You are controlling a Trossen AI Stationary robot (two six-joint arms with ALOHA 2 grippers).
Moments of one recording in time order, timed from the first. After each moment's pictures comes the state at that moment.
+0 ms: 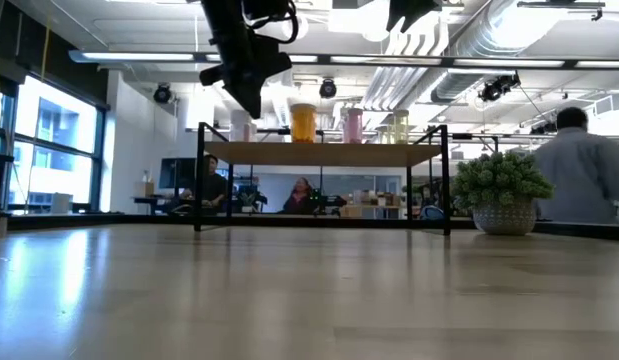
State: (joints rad) left arm 0.51 1.64 1.50 -0.93 -0.40 -0.34; right arm -0.41 1.59 2.08 -1.28 0.49 0.00
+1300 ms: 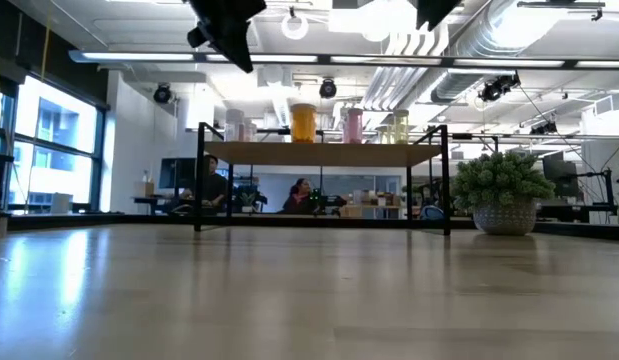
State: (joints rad) left arm 0.42 1.40 1.45 -0.88 -0.42 -0.15; right arm -0.41 1.53 2.08 -1.47 0.49 0.01
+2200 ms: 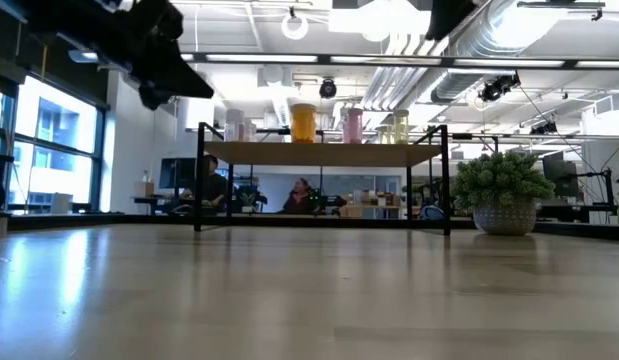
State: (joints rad) left arm 0.27 0.82 0.51 -0.12 -0.15 -0.23; right arm -0.11 1.37 1.69 -1.38 0.61 0.23
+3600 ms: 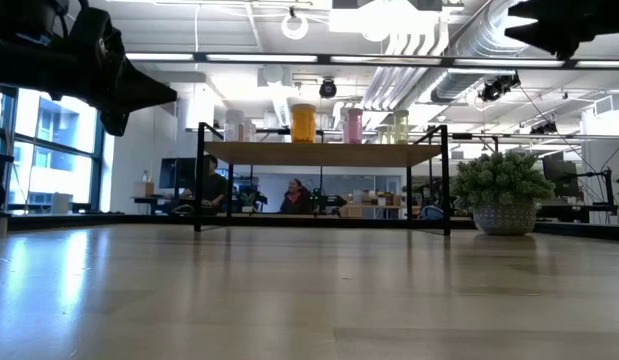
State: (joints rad) left arm 0.27 0.30 0.09 0.13 -0.17 -0.33; right arm -0.03 0.00 0.41 -0.24 0.40 -0.09
